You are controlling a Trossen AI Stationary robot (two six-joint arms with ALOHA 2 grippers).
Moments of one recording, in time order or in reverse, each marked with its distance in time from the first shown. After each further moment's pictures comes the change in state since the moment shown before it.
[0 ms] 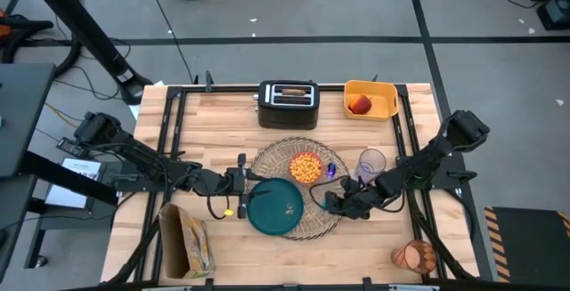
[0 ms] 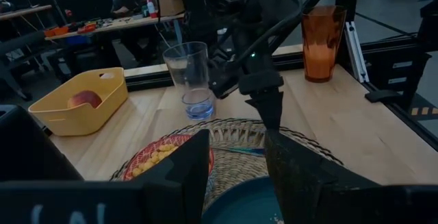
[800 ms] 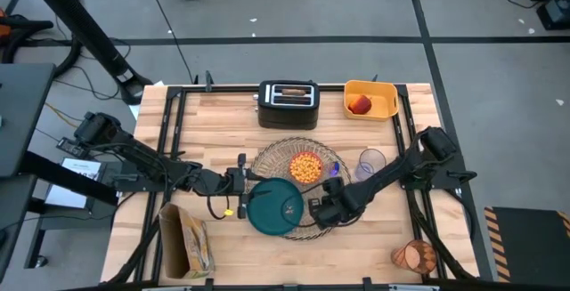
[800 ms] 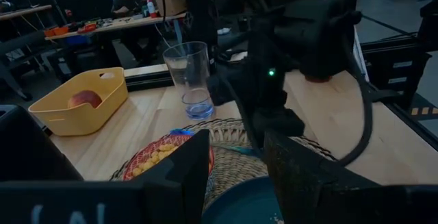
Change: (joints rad) left arm 0.000 0.000 0.000 0.000 0.000 0.000; right arm -0.048 0.332 0.539 -0.762 0.050 -0.206
